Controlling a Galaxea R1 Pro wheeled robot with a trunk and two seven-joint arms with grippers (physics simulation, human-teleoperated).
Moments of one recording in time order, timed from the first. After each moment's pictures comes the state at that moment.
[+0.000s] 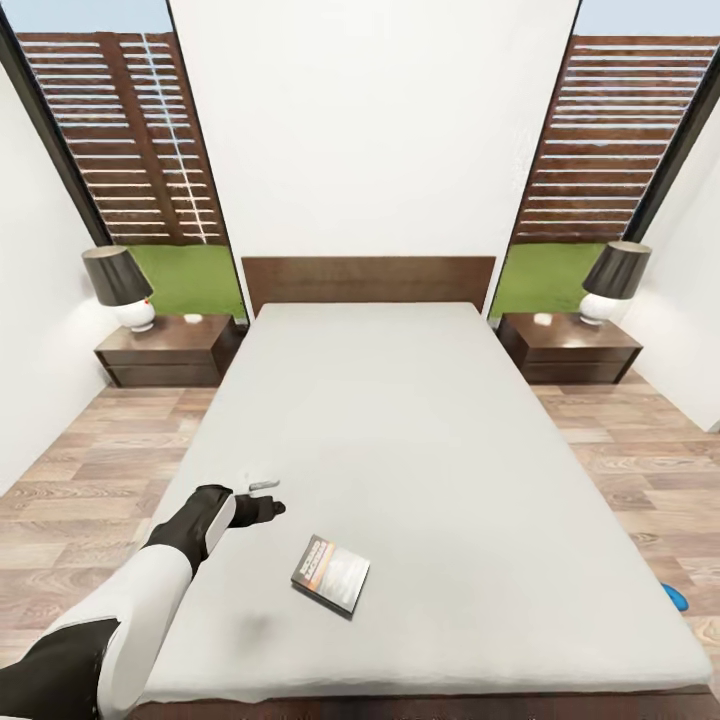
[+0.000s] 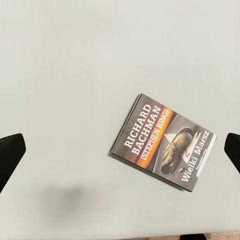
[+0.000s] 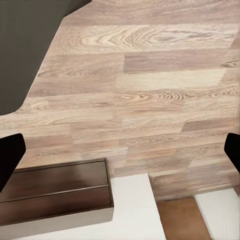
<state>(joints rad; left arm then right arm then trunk) -0.89 0.00 0.16 -0.42 -0.03 0.59 -0.13 -0.04 -0.03 -0.68 0.03 0.68 0.16 -0.18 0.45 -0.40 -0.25</state>
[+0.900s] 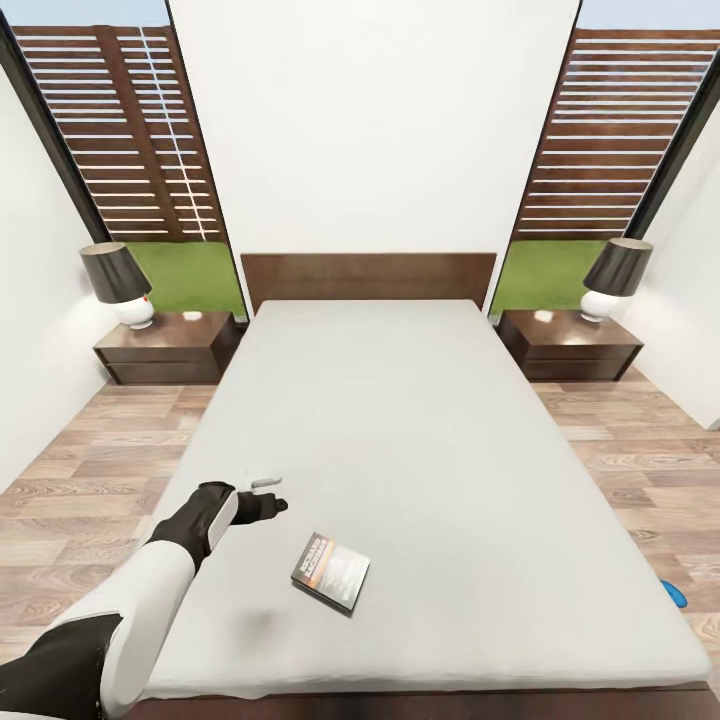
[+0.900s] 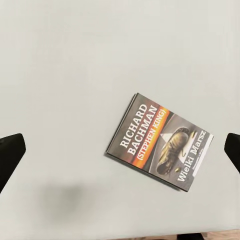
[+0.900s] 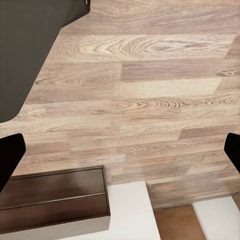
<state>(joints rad) -0.90 -0.01 0.16 -0.42 -0.03 0.59 -0.13 -0.05 -0.04 -0.66 0.02 0.68 0.13 -0.17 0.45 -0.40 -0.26</state>
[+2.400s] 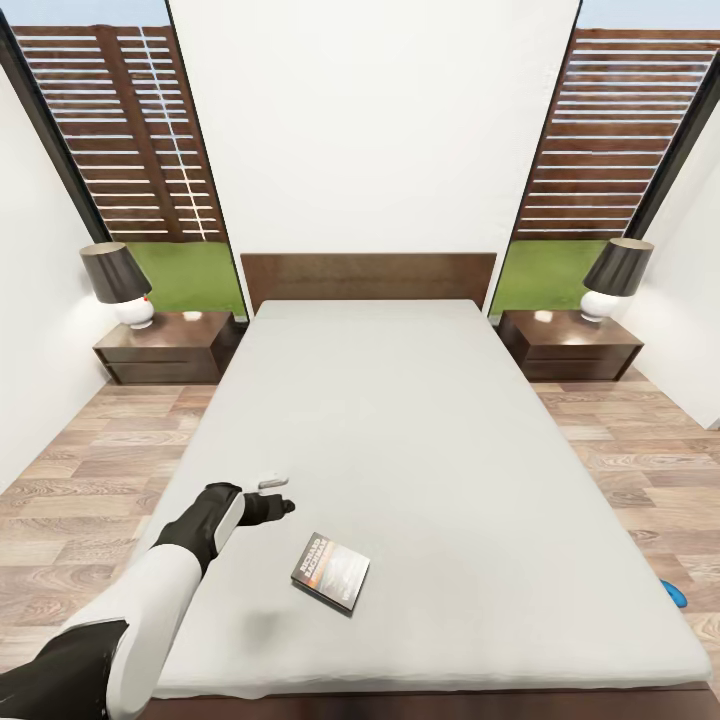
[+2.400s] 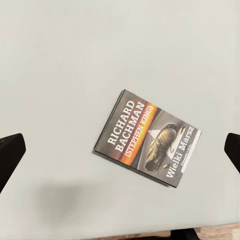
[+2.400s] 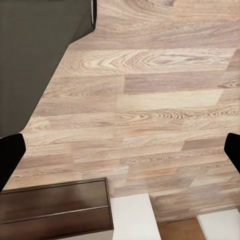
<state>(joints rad) -0.89 -0.04 0.16 -0.44 -0.03 0.60 -0.13 -0.04 -0.02 -0.66 0.02 0.68 0.08 -0.18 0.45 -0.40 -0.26</state>
